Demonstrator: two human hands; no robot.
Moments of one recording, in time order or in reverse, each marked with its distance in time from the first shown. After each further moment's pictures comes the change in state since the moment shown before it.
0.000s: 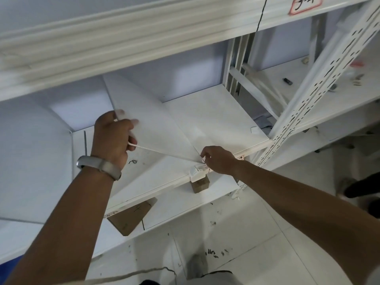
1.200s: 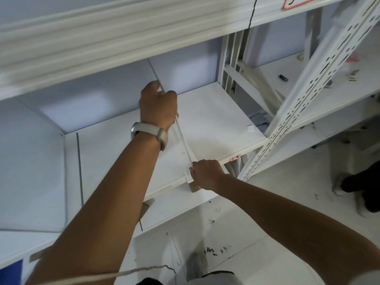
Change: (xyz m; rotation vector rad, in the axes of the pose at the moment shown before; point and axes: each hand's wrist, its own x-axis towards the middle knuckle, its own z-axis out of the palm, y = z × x) left_hand 0.012 0.017 0.109 0.217 -0.062 0.179; right_hand -0.010 -0.006 0.049 -0.539 0.134 -0.211
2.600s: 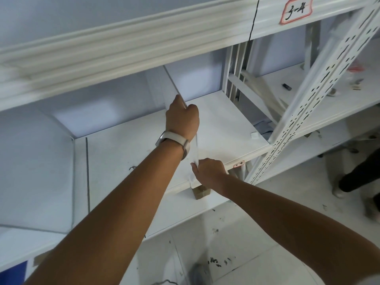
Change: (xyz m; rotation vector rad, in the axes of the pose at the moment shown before) left_hand -0.007 -0.020 0.031 0.132 -0.072 0.077; right_hand 0.006 -0.010 -0.025 0.071 0.052 0.164
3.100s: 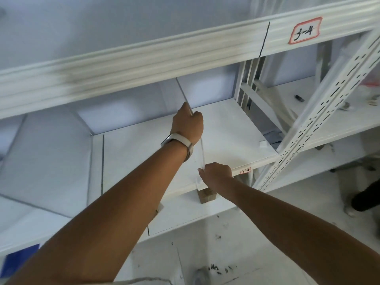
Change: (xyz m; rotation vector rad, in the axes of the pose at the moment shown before) left_hand -0.003 -0.004 -0.018 0.039 -0.028 -0.071; right_hand -0.002 -0.004 -0.008 -0.124 -0.114 0.033
